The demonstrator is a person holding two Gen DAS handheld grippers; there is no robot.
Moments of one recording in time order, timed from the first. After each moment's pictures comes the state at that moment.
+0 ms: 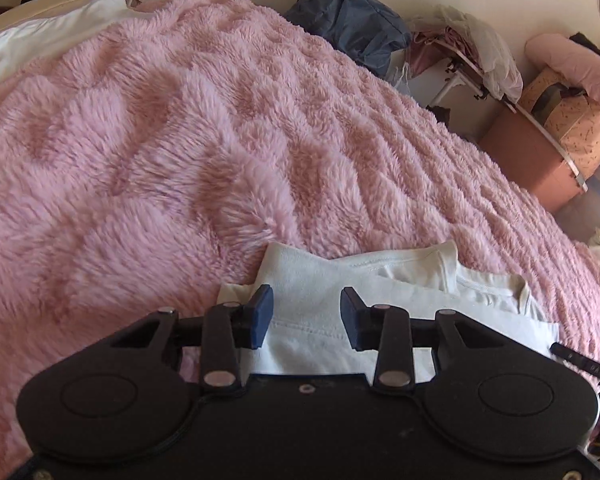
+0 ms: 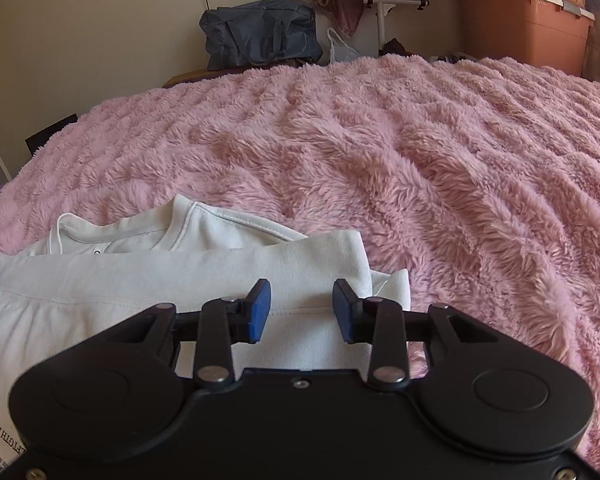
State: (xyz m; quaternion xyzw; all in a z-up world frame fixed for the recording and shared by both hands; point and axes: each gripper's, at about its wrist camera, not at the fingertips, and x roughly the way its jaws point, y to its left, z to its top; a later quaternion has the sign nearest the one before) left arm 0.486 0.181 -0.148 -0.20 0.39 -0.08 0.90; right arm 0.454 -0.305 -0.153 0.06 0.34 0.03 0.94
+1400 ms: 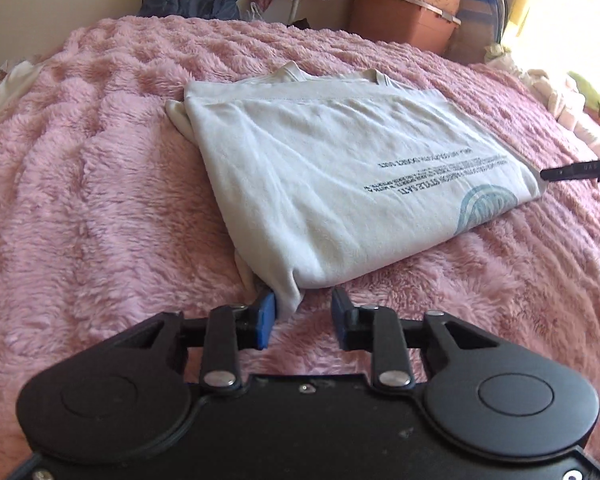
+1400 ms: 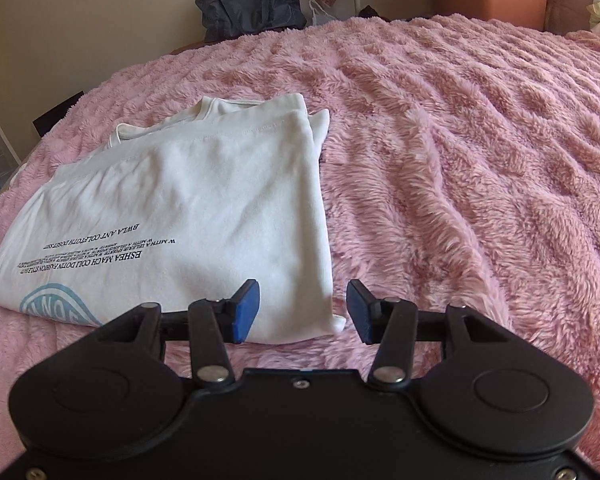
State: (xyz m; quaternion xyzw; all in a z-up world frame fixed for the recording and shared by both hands) left arm 0.251 0.184 -0.154 0.03 0.40 -0.25 0.88; right arm 0.251 -0.342 -0.143 0.08 0.39 0.03 0.92
